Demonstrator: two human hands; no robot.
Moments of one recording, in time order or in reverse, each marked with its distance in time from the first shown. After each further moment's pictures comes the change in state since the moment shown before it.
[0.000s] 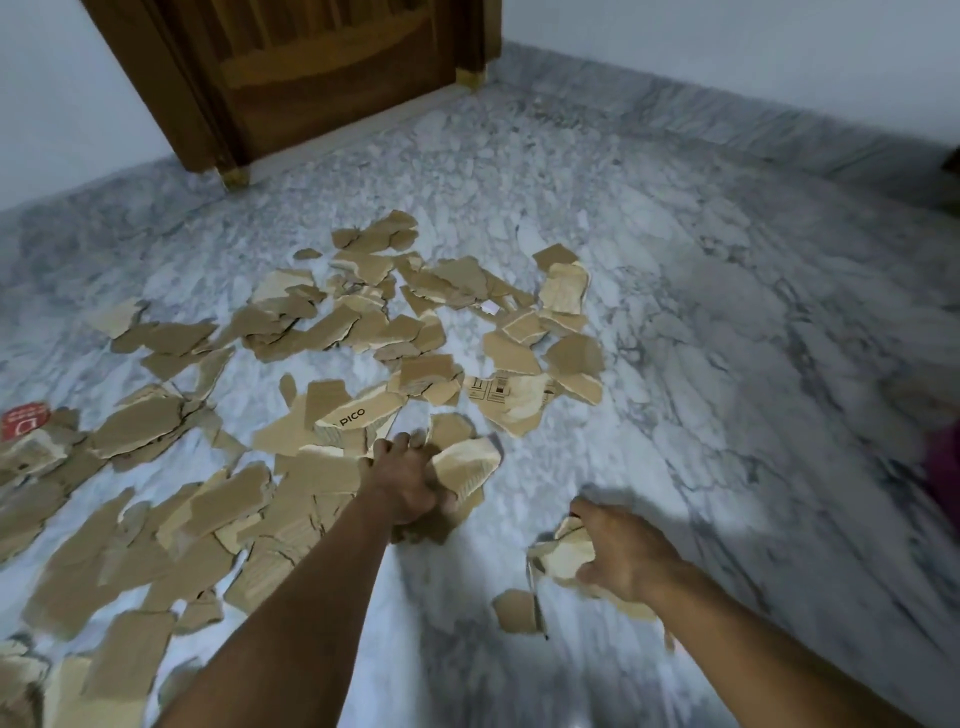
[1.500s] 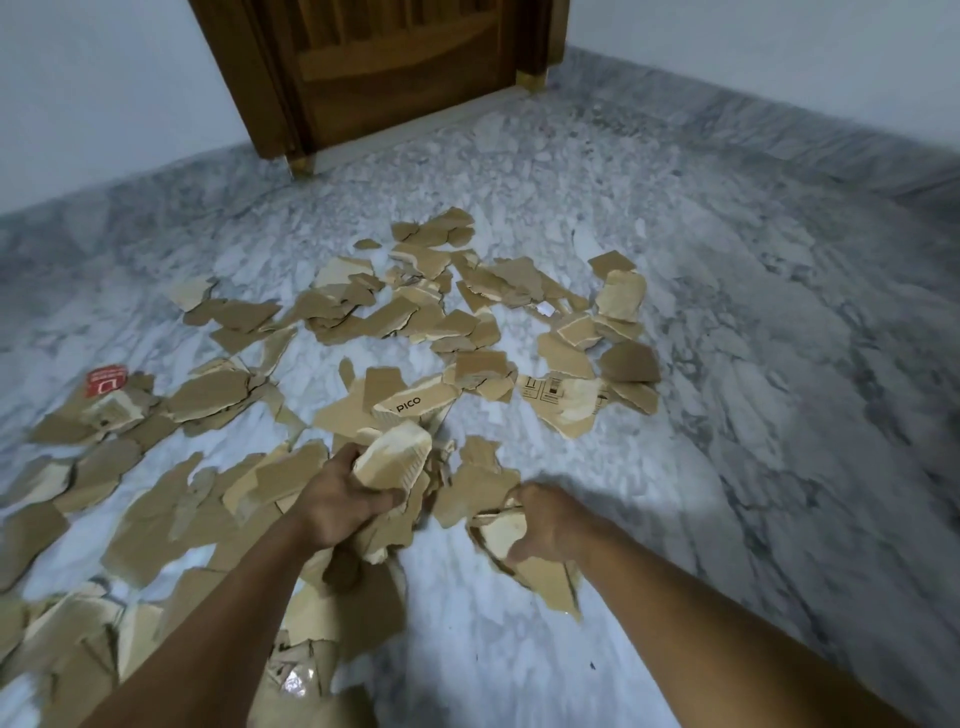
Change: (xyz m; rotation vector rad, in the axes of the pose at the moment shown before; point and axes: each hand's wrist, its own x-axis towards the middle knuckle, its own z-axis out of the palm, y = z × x) left_hand -0.094 -0.104 -0.023 -0.937 0.197 -0.176; right_hand 0.059 -0.120 0.016 0.138 -0.187 -0.116
